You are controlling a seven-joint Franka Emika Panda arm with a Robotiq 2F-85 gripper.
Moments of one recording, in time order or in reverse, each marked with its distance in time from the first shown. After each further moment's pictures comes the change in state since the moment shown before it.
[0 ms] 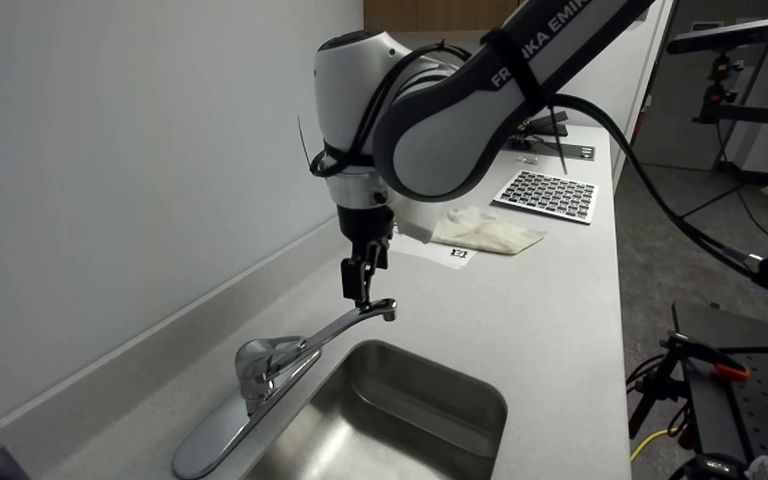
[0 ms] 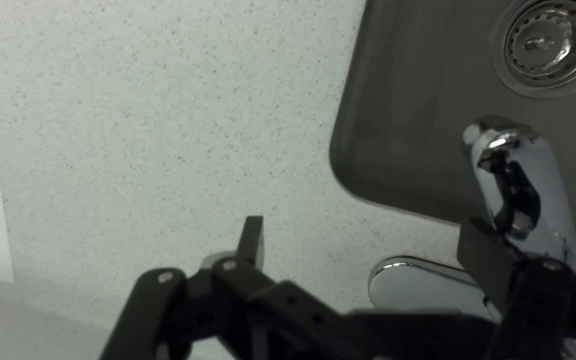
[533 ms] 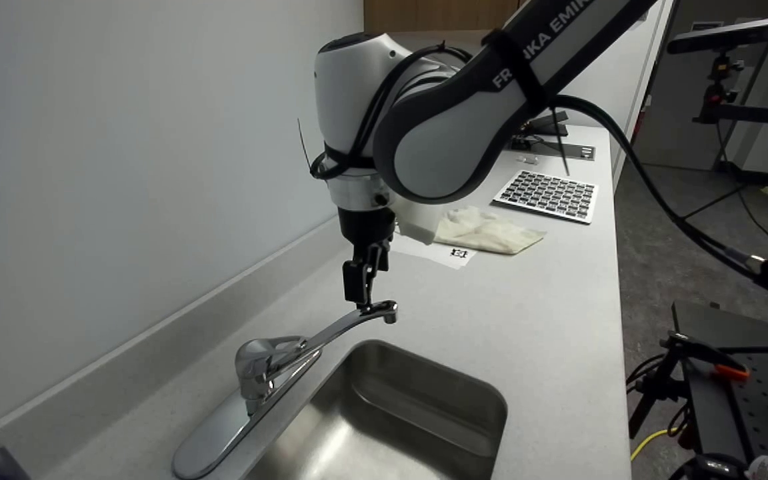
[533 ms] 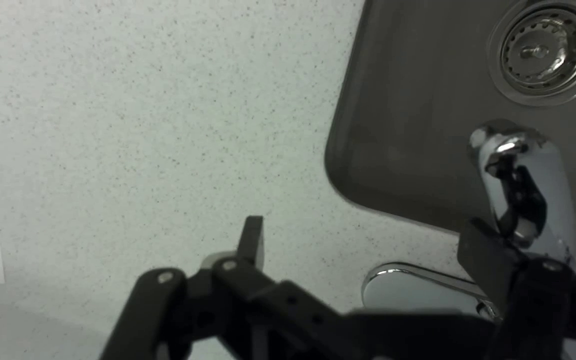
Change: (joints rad) arm 0.000 0.000 0.003 -0.006 0.002 -0.001 -0.015
